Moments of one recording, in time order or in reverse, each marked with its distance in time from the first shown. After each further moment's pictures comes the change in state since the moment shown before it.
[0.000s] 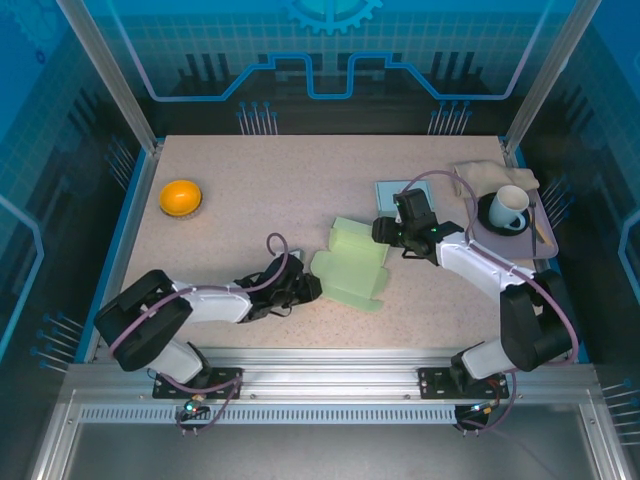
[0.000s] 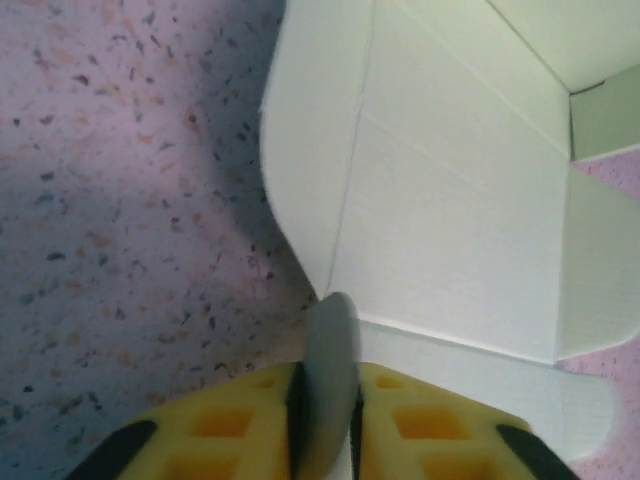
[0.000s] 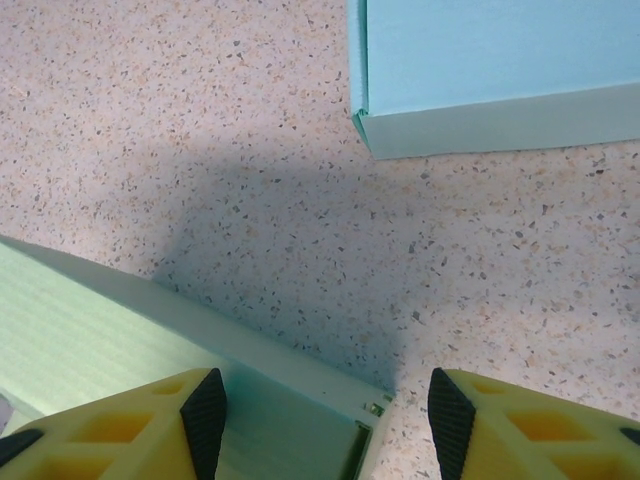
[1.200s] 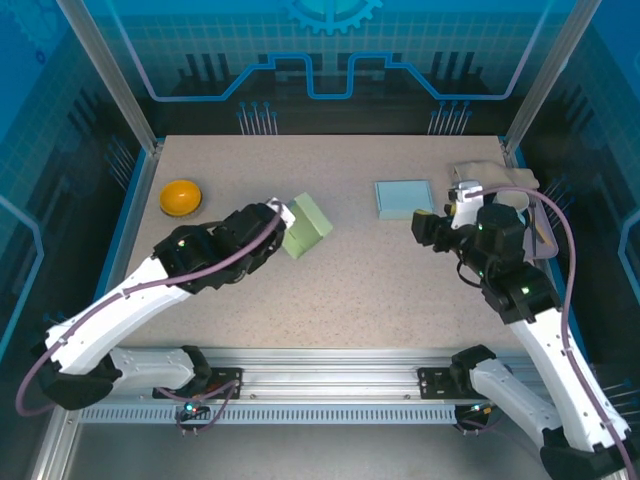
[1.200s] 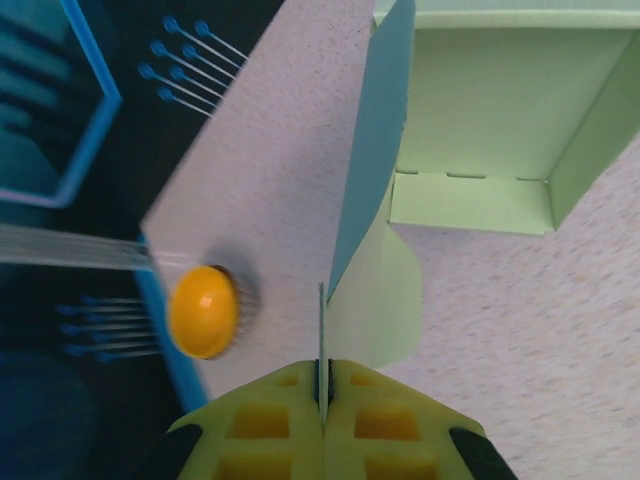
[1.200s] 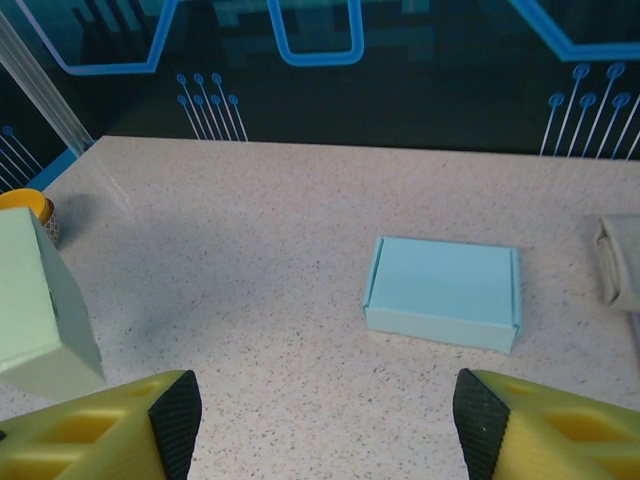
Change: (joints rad) left arm -0.164 -0.293 0.940 -1.453 -0.755 1.125; right arm -0.068 -0.708 0.073 -0.266 -0.035 -0.303
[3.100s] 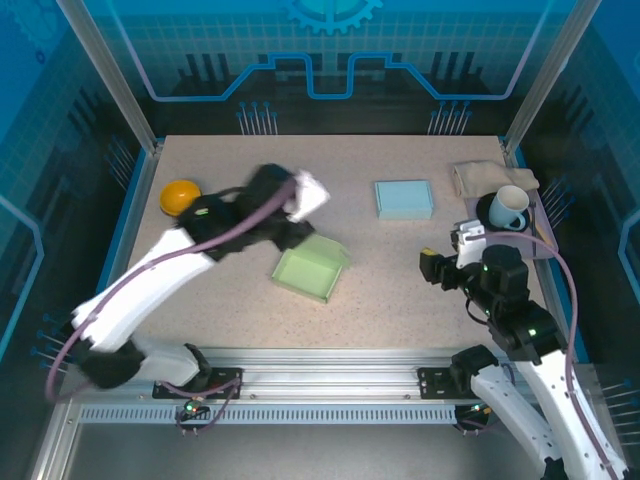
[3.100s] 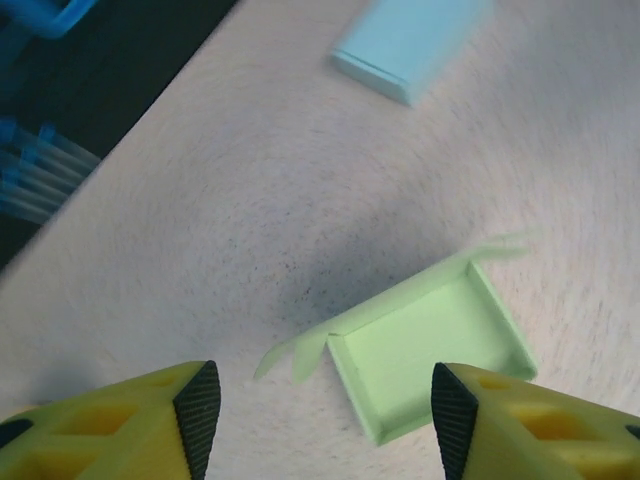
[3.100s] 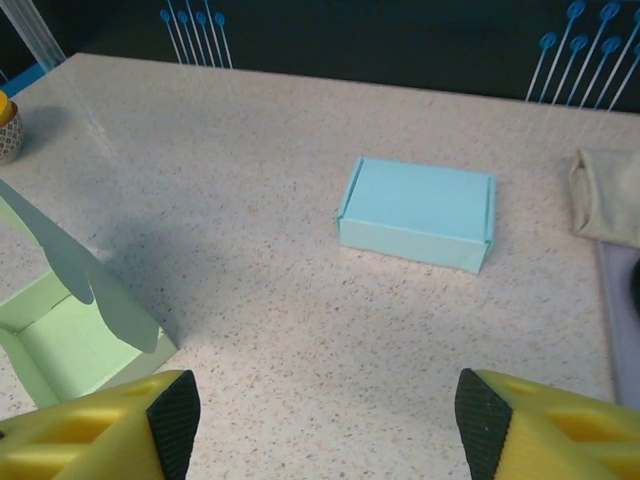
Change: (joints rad) left arm 0.212 0.063 0.080 0.222 0.514 -0.058; right arm 0.000 -0.209 -0.212 -0.096 -0.003 -0.073
